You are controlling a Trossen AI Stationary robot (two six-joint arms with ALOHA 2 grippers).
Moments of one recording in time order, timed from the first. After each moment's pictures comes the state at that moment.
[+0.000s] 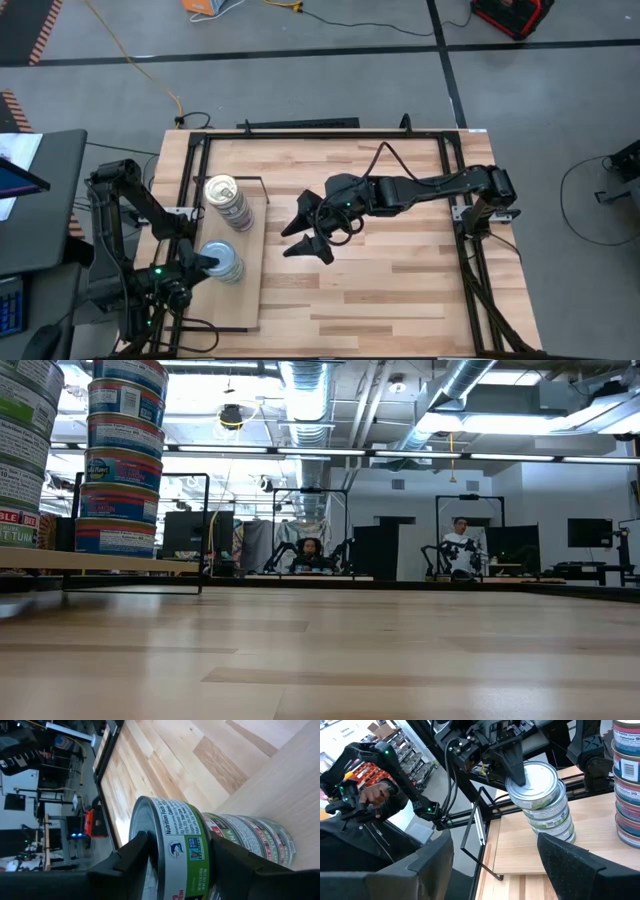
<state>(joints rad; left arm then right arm) -1.32 1.35 1.26 -1.57 -0.94 -0.54 0.13 1.78 1.70 -0.19 -0.28 0.46</state>
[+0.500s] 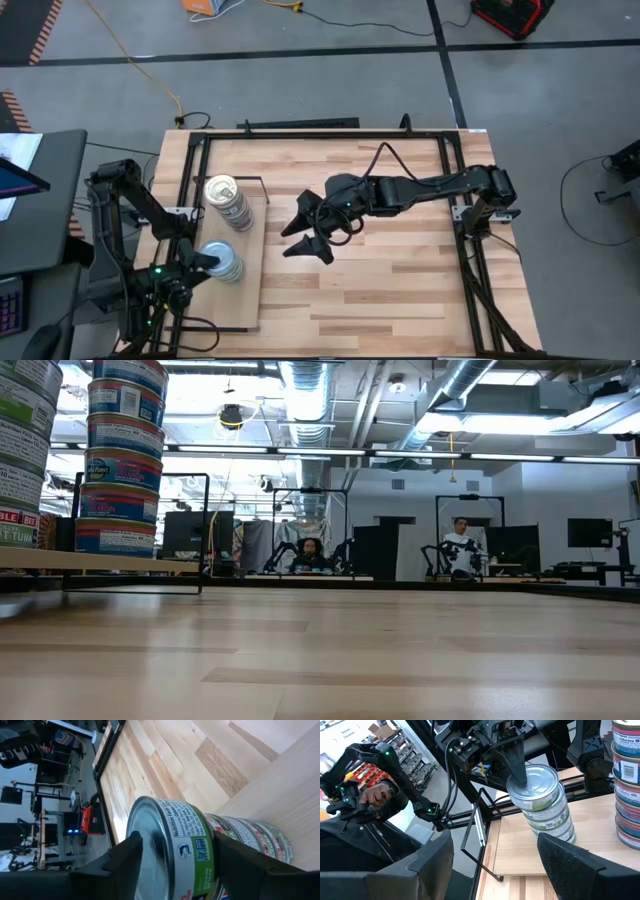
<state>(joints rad) -1.32 1.35 1.26 -1.57 -0.95 -0.58 0.13 1.78 1.70 -0.19 -0.28 0.46</state>
